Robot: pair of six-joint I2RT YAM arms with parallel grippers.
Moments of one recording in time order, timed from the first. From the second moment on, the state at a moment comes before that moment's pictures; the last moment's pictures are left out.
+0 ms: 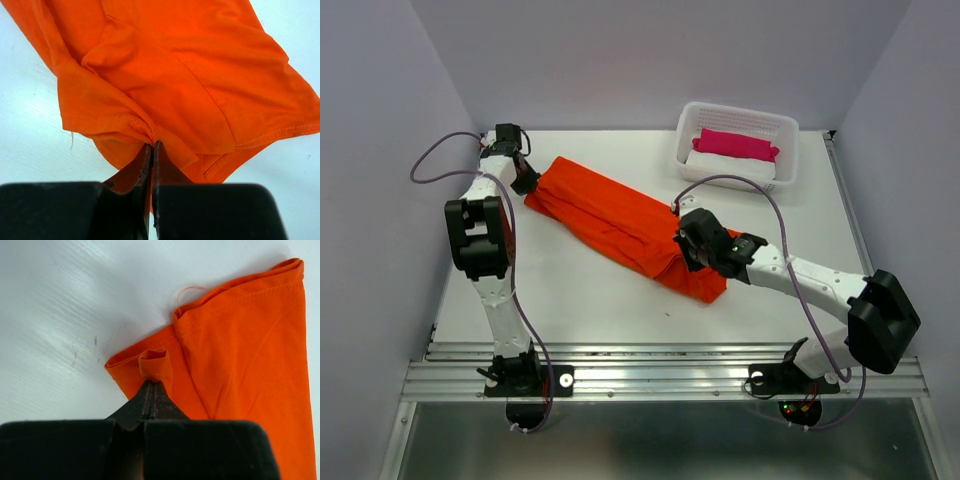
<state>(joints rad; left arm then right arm) 0.09 2.10 1.72 -0.60 -0.09 -0.59 0.81 1.42 0.98 -0.39 0.28 0.23</state>
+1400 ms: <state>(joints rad) 0.06 2.22 1.89 -0.69 -0.18 -0.57 0.65 1.48 0.98 -0.33 0.23 0.21</state>
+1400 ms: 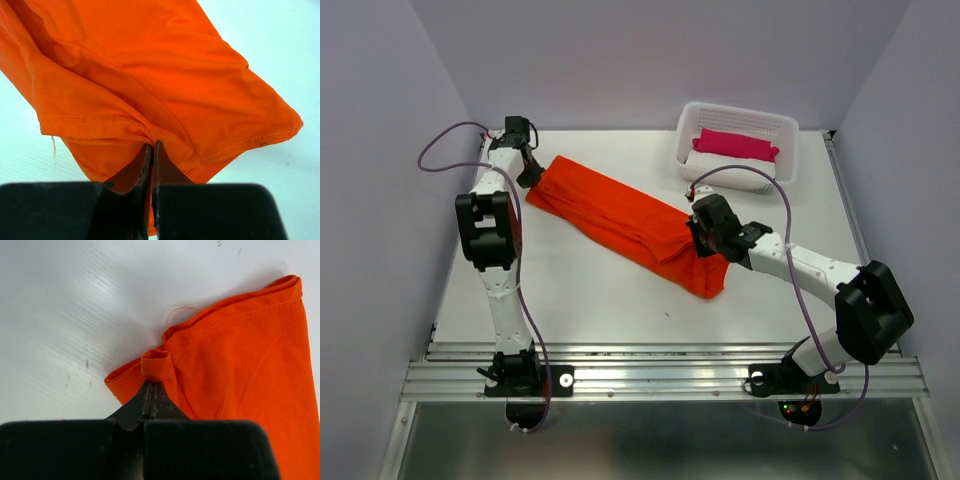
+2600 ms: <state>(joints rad) 0.09 2.01 1.58 -0.55 -0.23 -0.55 0.54 1.37 0.87 -0.36 0.06 0.48</state>
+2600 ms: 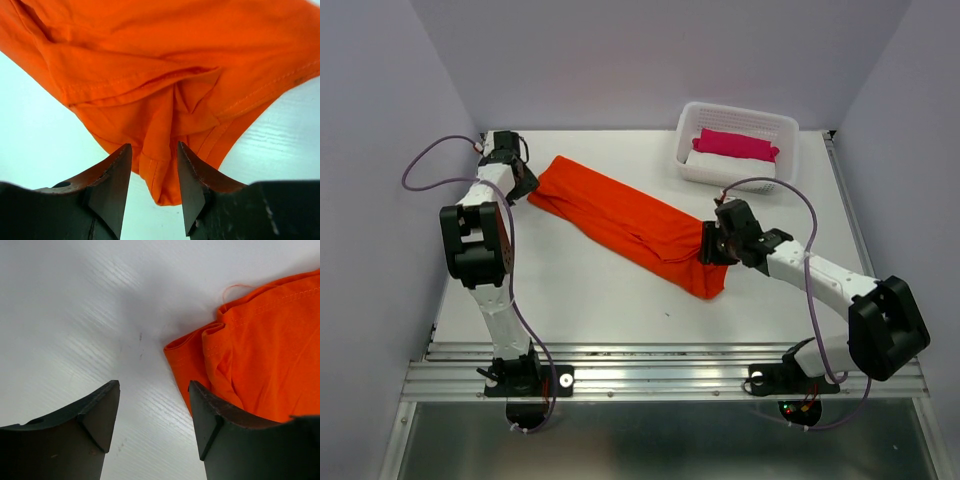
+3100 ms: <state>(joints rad) 0.09 2.04 1.54 -0.45 -0.16 -0.57 0.54 1.38 0.76 -0.35 -0.08 0.60</state>
